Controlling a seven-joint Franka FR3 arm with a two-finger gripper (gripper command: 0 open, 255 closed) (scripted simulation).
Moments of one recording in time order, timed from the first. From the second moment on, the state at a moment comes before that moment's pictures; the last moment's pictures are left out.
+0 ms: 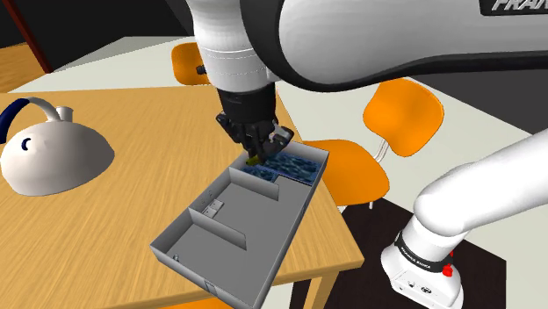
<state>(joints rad) -0.30 -0.46 0.95 -1.85 0.10 1.53 1.95</state>
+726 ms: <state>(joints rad) -0.27 -0.49 0.96 -2.01 0.14 1.66 1.96</state>
